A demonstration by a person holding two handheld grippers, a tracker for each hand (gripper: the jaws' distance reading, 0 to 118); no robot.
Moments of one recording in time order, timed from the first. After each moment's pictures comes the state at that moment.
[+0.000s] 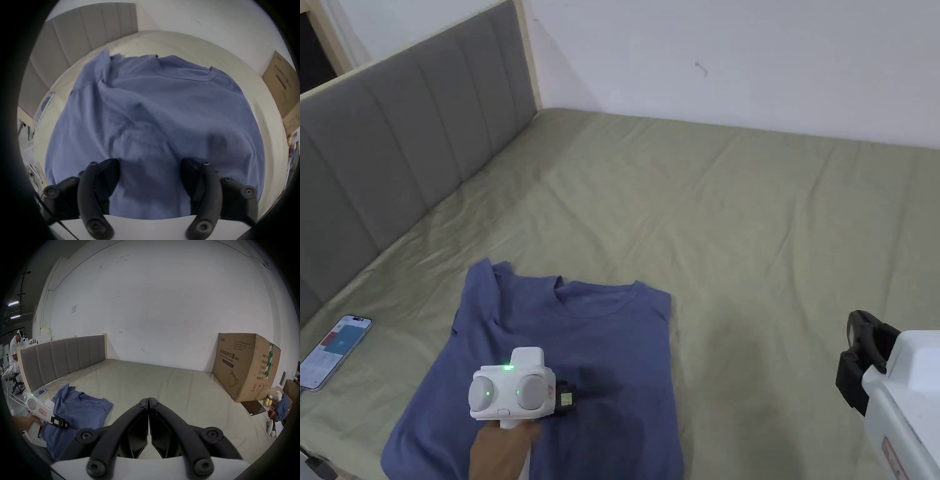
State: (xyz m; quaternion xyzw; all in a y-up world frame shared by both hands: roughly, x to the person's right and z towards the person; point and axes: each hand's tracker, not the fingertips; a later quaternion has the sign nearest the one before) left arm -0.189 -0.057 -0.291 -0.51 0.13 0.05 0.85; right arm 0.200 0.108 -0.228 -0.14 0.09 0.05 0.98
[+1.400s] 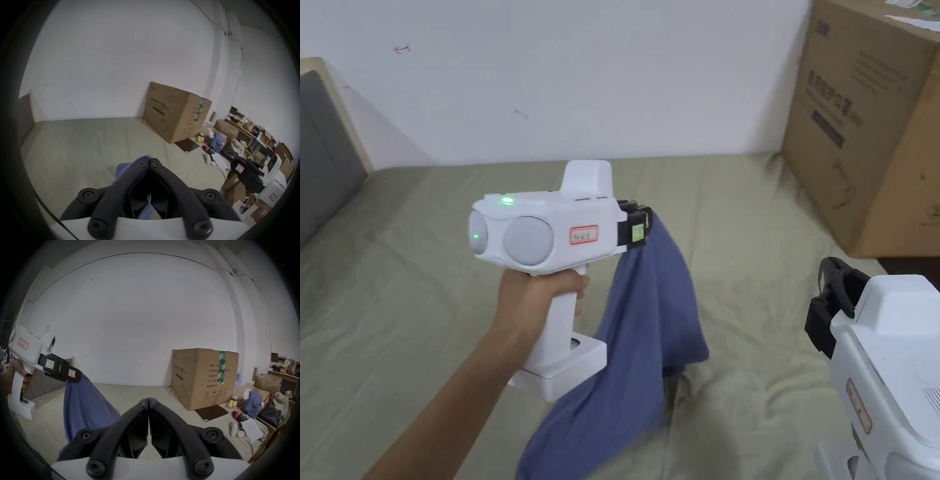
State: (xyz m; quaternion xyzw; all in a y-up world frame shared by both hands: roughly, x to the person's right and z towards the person) left arm 0.118 0.231 -0.289 -0.23 -0.34 0.04 0.91; right arm 0.370 0.174 -0.106 -0.04 -0.06 0.02 1.00
